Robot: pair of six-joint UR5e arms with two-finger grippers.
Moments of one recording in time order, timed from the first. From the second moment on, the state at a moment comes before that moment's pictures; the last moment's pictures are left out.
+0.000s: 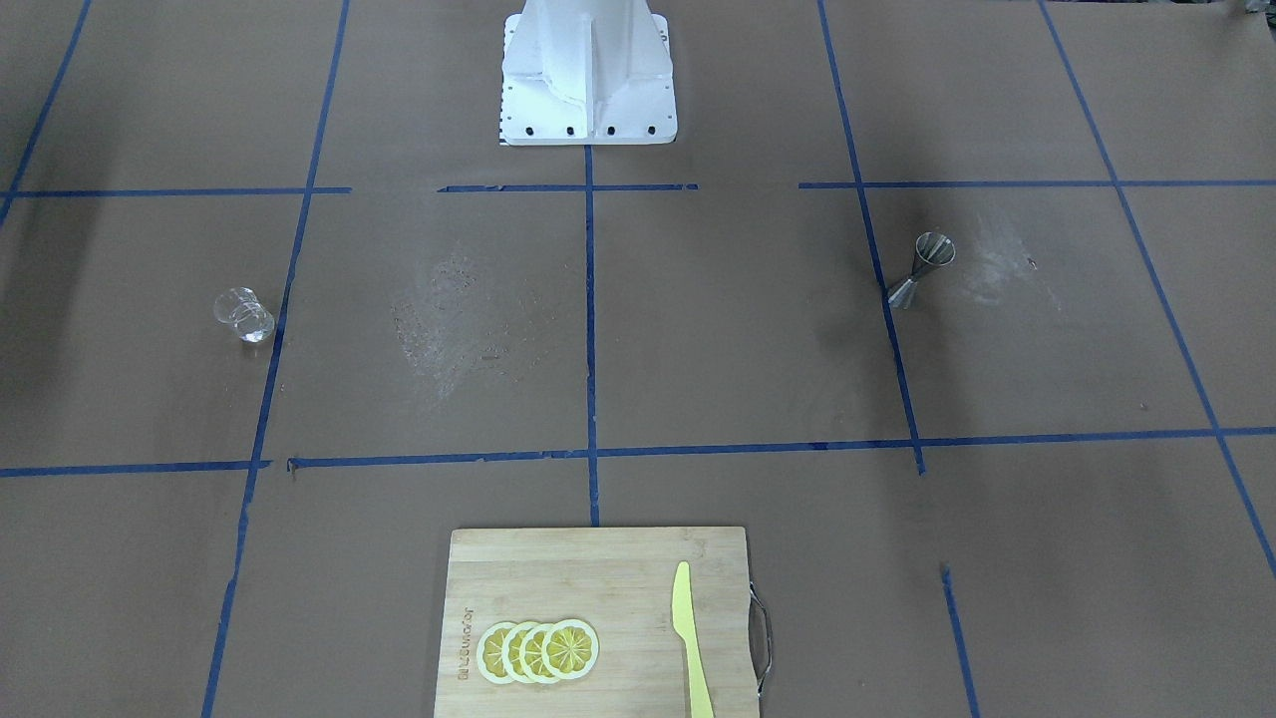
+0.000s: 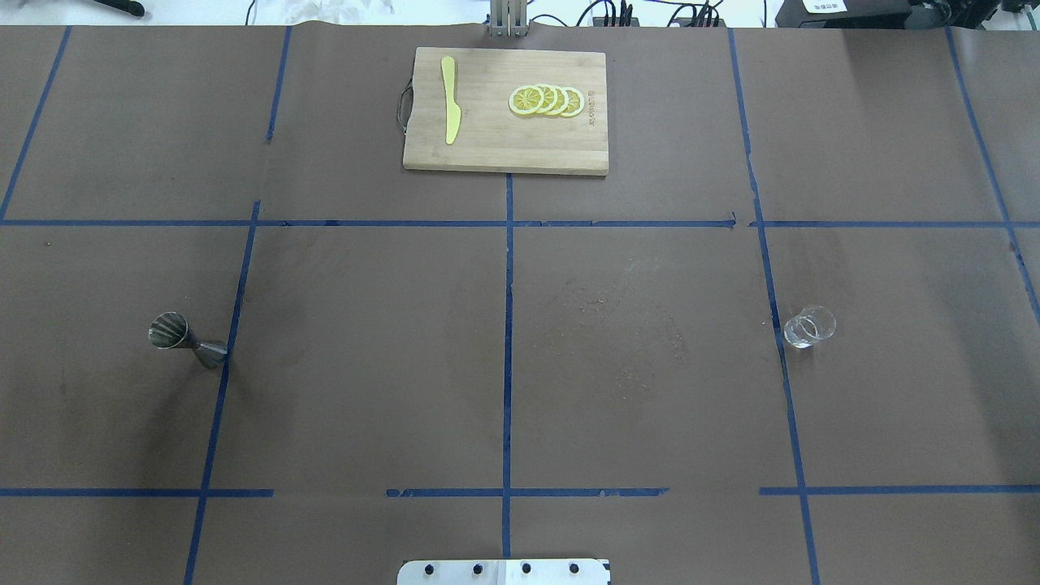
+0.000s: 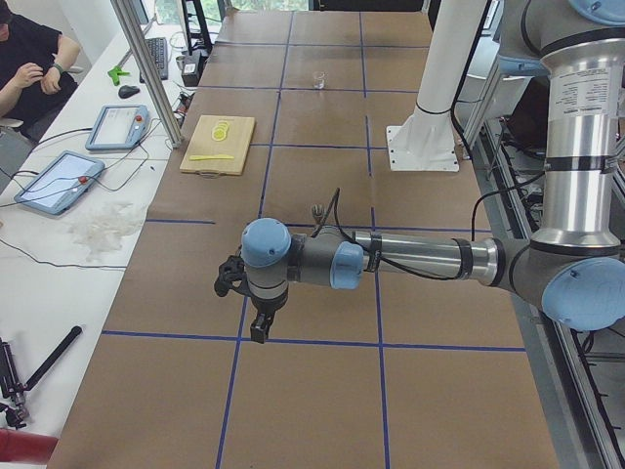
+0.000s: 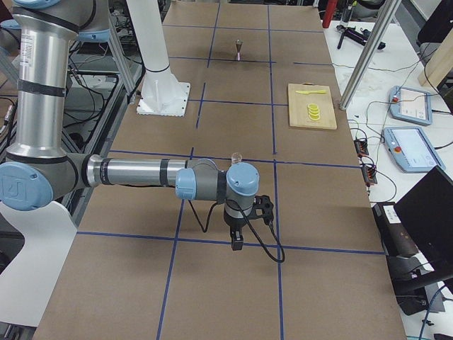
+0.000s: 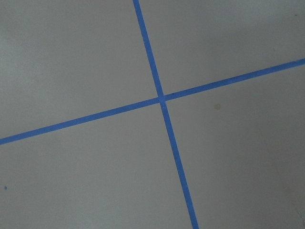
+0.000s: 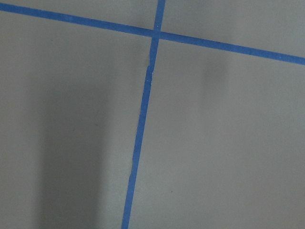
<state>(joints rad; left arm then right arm) -1.58 -1.52 -1.69 -1.63 -2.34 0.18 1.52 -1.73 1.75 -1.60 2.27 -0.13</state>
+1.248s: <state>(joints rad) -1.58 -1.51 -1.70 -1.78 -2.34 0.19 1.52 -1.64 1.79 -1.59 2.28 -0.11</state>
